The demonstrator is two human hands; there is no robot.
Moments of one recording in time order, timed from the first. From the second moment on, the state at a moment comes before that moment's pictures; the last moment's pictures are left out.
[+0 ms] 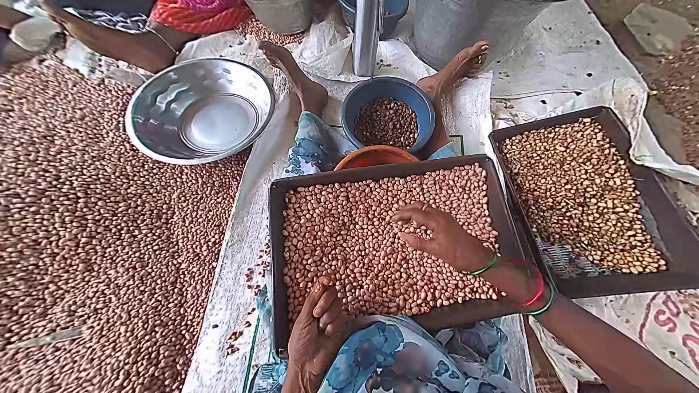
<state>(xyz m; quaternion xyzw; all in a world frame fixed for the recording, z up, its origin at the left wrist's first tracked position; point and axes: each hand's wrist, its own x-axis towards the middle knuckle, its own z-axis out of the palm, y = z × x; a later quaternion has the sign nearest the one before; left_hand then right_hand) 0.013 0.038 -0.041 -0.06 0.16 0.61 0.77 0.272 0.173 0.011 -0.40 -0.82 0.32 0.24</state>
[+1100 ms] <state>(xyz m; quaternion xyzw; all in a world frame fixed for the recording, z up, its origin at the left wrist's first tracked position) 0.046 0.069 -0.021 -0.04 0.32 0.58 0.75 0.208 0.201 0.002 -0.40 -0.80 0.39 0.23</state>
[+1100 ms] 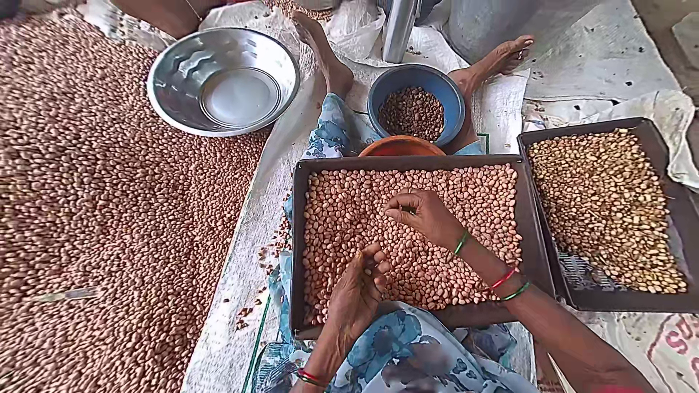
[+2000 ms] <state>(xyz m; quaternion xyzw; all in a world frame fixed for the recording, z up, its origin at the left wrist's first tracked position) 0.047 0.065 -0.016 -0.08 0.30 0.60 0.74 0.276 0.162 -0.024 -0.46 -0.84 0.22 0.18</state>
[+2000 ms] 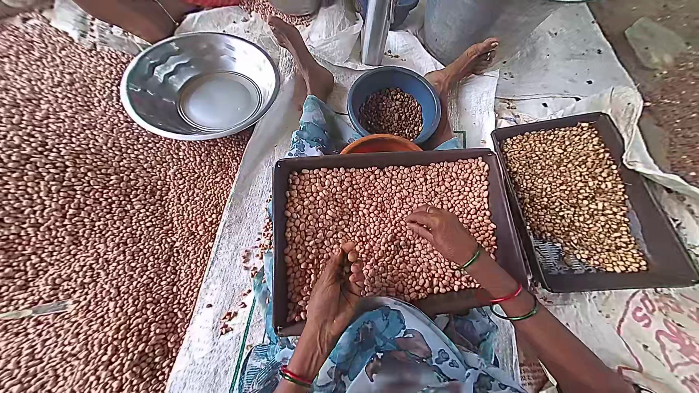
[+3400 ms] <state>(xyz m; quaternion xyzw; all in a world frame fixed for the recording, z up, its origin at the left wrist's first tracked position) 0.112 0.103 -0.025 -0.07 0.40 0.48 0.78 0.318 0.209 -0.051 -0.54 -0.84 -0.01 0.11</state>
